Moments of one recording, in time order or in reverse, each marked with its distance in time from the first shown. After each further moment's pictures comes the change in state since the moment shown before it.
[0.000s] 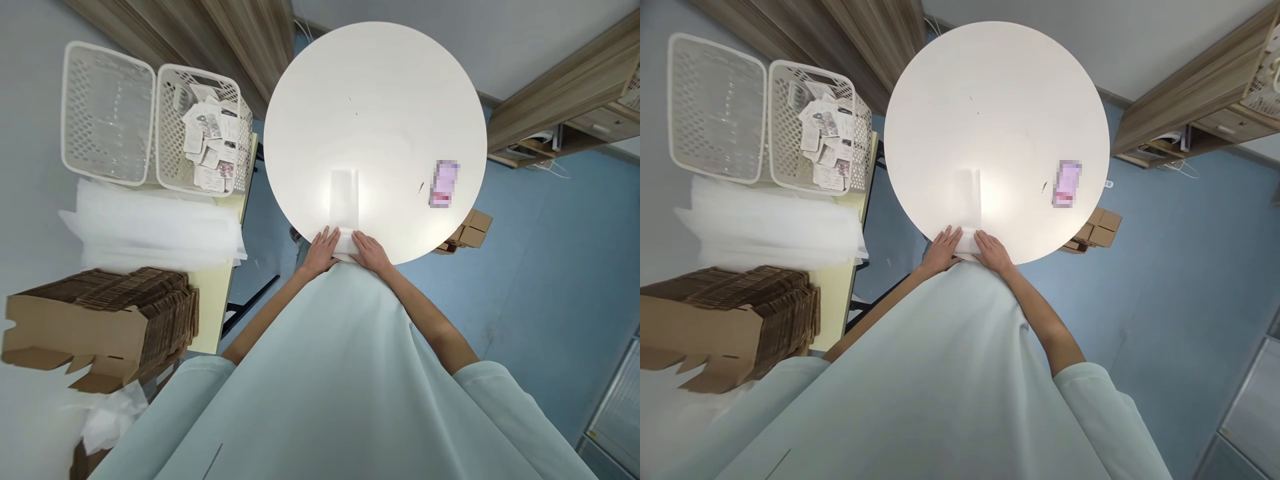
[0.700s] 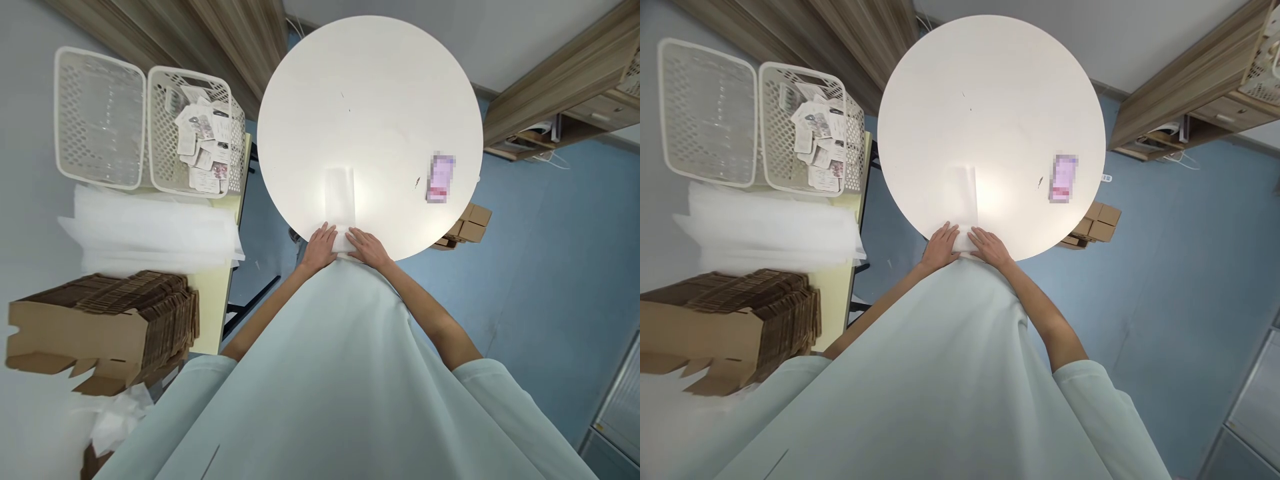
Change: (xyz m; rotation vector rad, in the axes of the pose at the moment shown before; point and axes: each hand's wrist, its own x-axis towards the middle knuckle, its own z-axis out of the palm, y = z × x) left_hand 0.007 0.008 -0.010 0.016 0.066 -0.029; right_hand 0.004 0.001 -0.015 -0.058 -0.072 -0.046
